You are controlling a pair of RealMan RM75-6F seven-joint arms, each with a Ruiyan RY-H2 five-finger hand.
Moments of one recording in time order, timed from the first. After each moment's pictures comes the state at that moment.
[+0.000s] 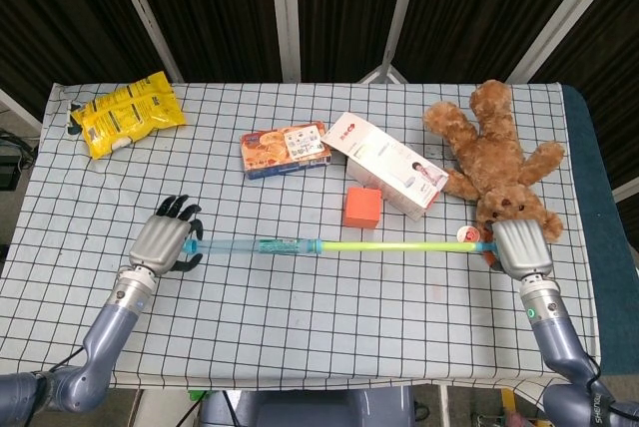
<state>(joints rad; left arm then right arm) -0.65 -1.36 -0.08 -1.75 0.92 1.12 0.60 0.49 -1.23 0.09 -1.60 -1.06 1.13 -0.48</state>
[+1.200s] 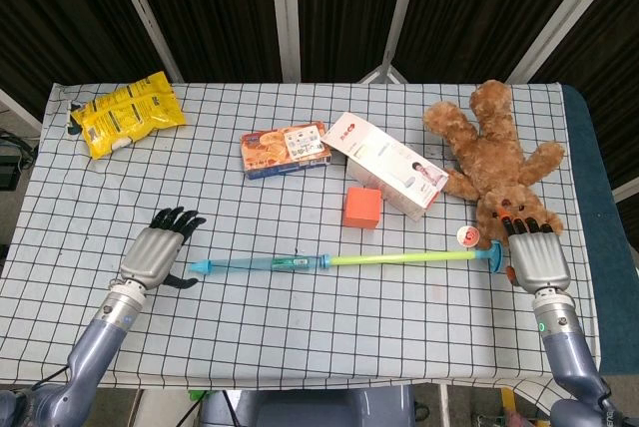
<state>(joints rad) -0.59 -1.29 -0.03 -1.86 1.03 1.15 0.49 0.46 -1.16 0.06 -1.75 -0.95 1.20 -0.68</state>
